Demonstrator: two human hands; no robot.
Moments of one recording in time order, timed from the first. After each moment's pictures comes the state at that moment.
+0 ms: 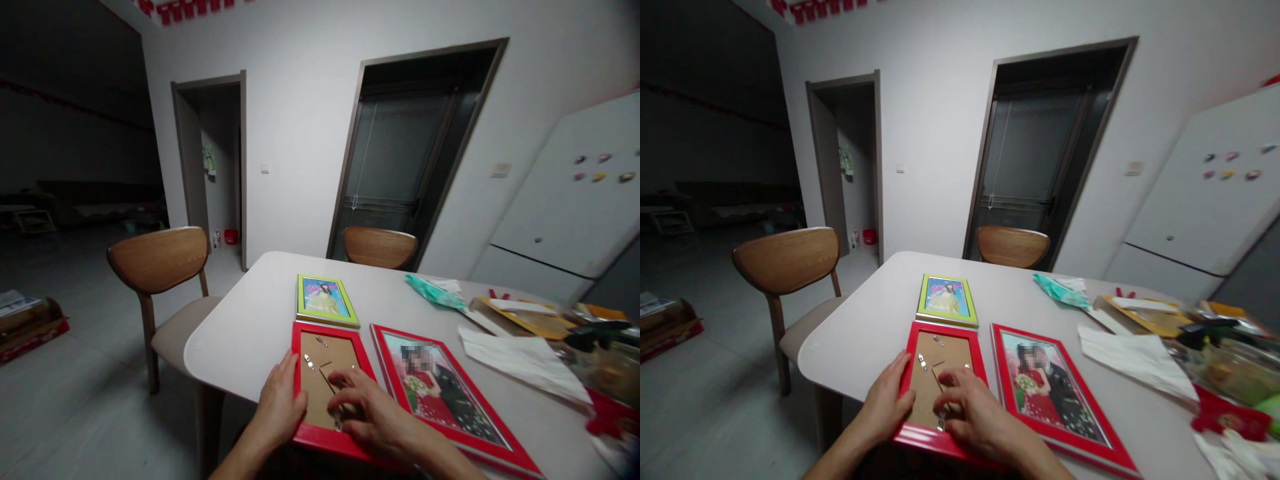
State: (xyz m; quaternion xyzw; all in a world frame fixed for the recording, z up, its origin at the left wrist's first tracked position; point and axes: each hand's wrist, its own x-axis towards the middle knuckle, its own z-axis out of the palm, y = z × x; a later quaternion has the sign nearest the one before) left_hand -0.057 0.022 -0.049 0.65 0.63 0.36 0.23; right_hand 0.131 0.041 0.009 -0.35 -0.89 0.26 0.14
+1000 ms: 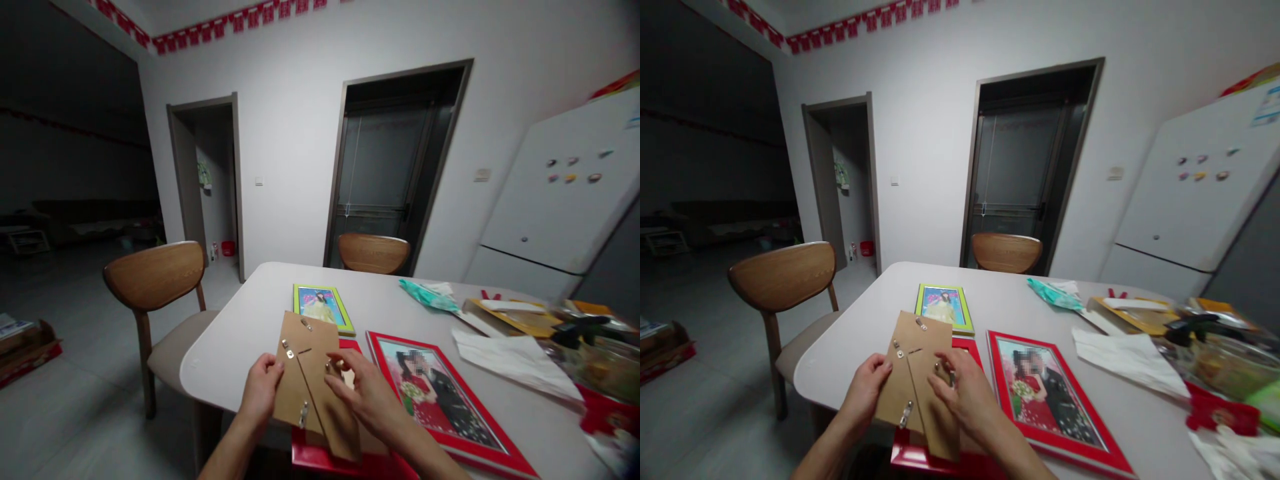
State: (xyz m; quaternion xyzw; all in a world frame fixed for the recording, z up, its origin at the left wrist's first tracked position) left_hand -0.072 0.036 -0.021 0.48 0.57 0.54 0.39; right_hand 0.118 0.053 0.024 -0.47 -0.80 0.19 0.33
